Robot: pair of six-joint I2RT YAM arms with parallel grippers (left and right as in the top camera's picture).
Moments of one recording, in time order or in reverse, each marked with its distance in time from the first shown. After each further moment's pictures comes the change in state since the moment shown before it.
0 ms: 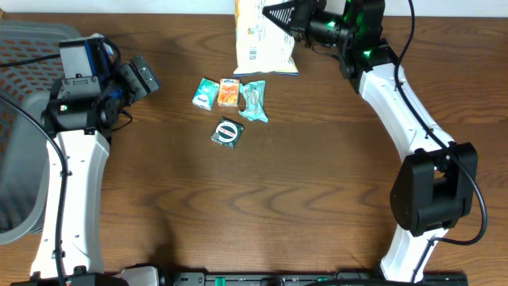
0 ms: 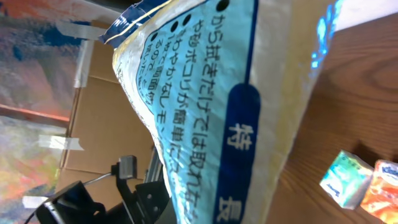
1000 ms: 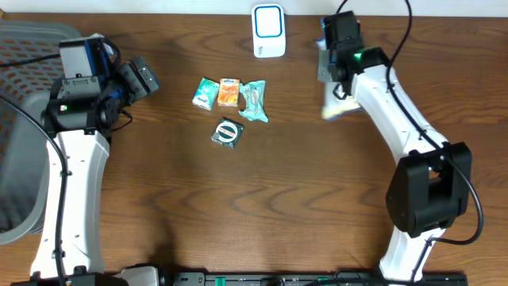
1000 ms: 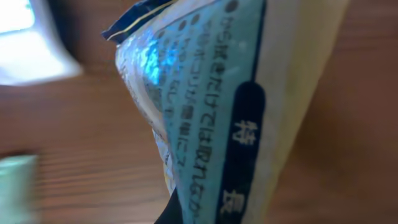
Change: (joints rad) left arm 0.000 0.000 0.000 0.000 0.000 0.000; right arm 0.048 0.003 -0.001 -0.844 1.293 -0.798
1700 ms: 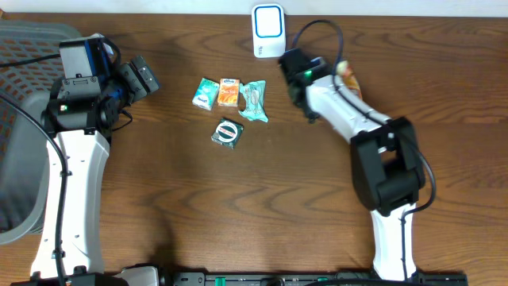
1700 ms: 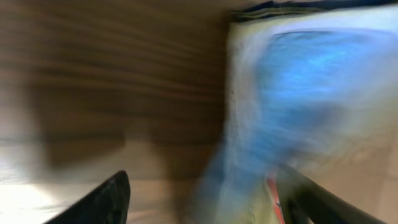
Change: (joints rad) left arm 0.000 0.000 0.000 0.000 0.000 0.000; right arm 0.154 0.227 0.001 -0.156 0.273 -0.155
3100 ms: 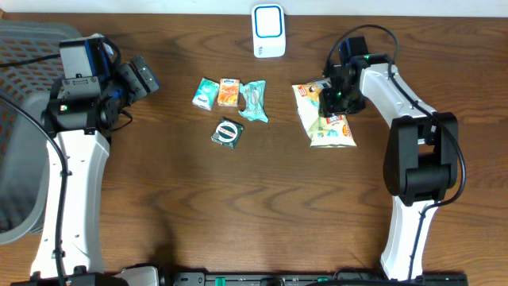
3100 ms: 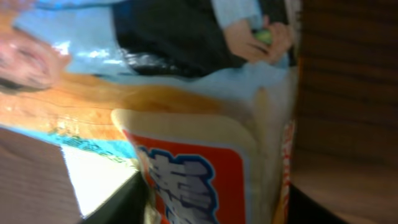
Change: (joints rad) left arm 0.000 0.000 0.000 0.000 0.000 0.000; right arm -0.295 -0.002 -0.008 -0.031 -0.795 -0.154
